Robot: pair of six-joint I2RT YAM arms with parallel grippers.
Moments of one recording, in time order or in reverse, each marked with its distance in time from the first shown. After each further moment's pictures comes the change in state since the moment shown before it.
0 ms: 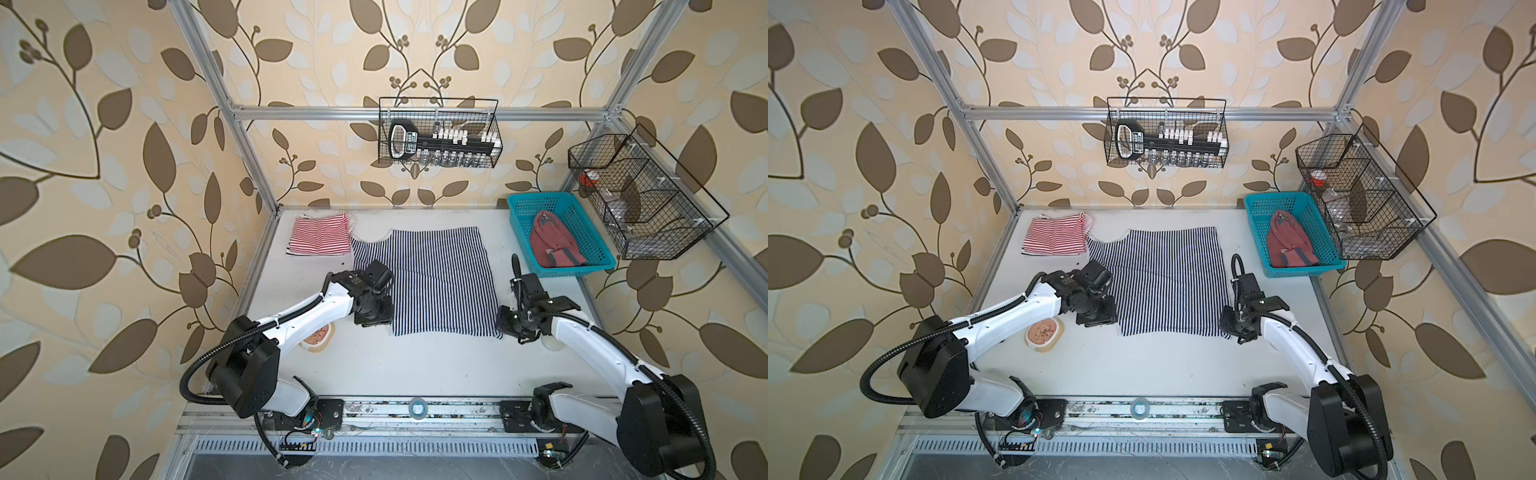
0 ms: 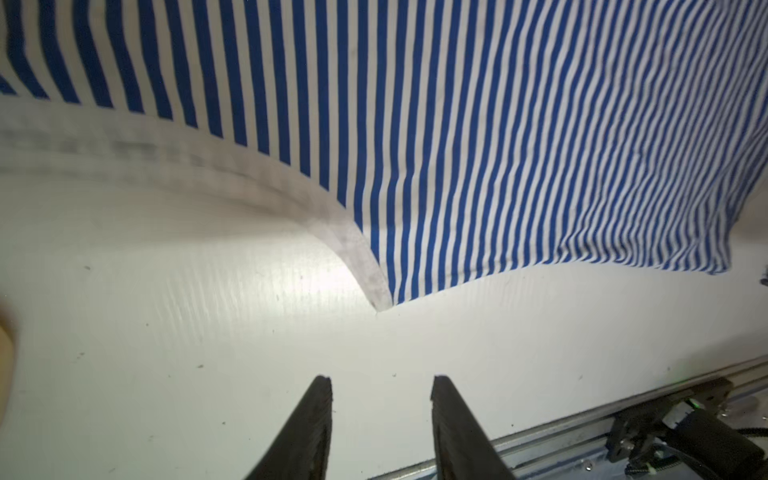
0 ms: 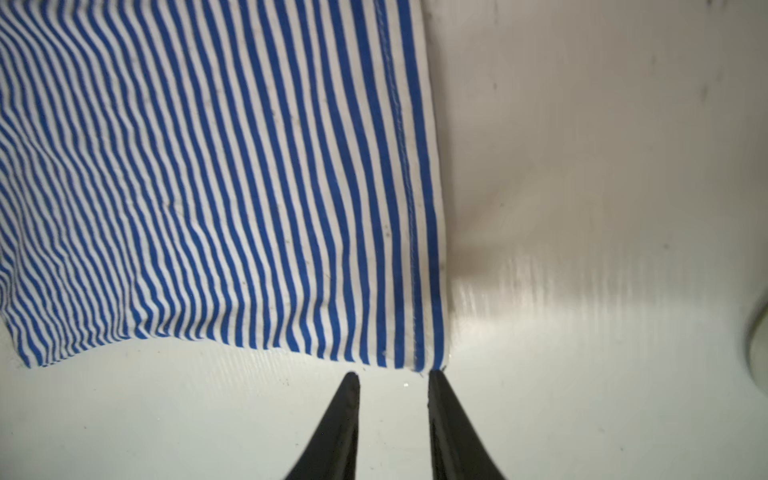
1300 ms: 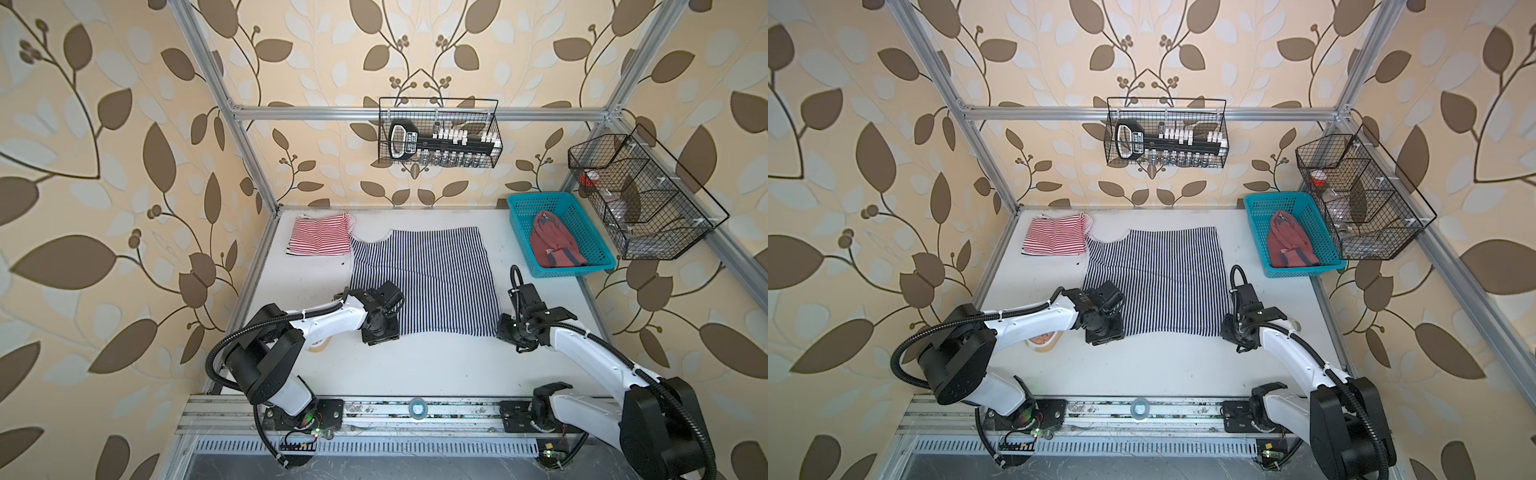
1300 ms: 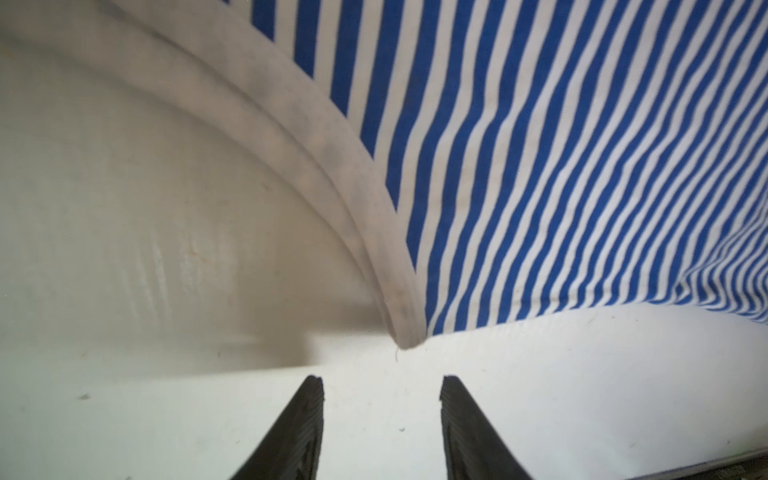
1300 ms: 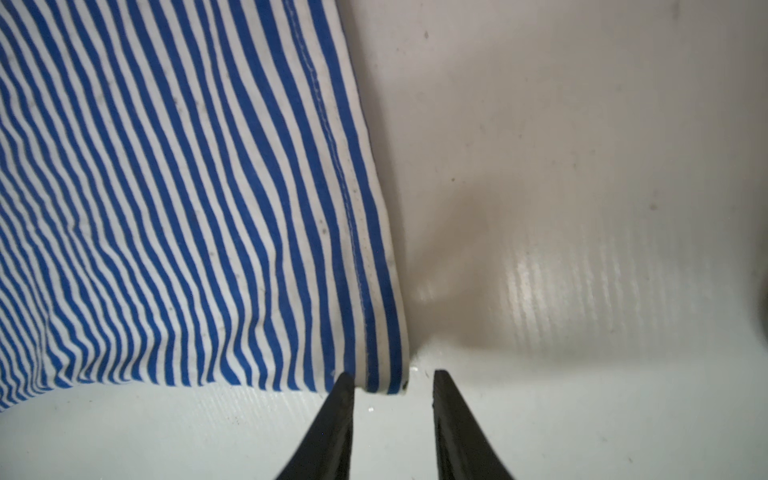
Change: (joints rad) left arm -0.092 0.112 -0.110 0.181 -0.034 -0.219; right arm 0.015 0.013 -0.076 0.088 0.061 0.077
